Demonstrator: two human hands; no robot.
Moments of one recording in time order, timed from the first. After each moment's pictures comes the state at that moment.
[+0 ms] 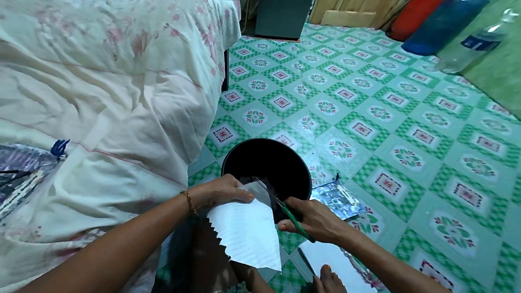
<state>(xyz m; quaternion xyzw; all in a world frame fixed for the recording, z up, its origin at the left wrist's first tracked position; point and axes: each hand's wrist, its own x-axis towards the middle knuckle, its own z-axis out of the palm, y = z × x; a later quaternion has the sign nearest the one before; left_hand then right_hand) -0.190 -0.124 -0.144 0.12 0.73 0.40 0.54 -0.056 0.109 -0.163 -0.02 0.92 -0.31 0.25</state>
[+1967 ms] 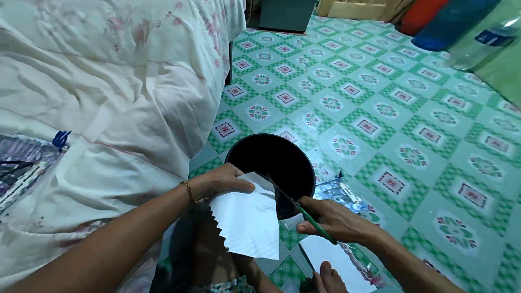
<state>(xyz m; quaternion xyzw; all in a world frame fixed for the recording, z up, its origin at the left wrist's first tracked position) -0.197 -0.128 -0.143 0.13 0.74 0.43 0.51 -0.050 0.135 -0.162 -0.03 0.89 -0.34 0.31</state>
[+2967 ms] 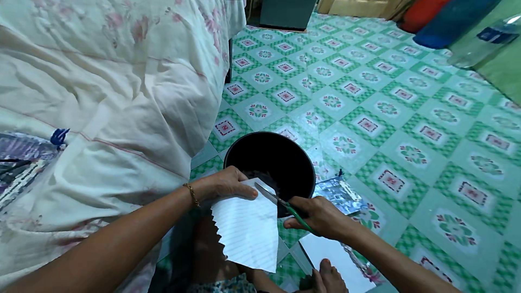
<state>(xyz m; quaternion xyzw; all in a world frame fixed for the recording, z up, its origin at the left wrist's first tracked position) -0.190 -0.123 -0.144 0.14 0.74 0.40 0.53 -0.051 0.113 -0.169 -0.08 0.93 -0.30 0.21</state>
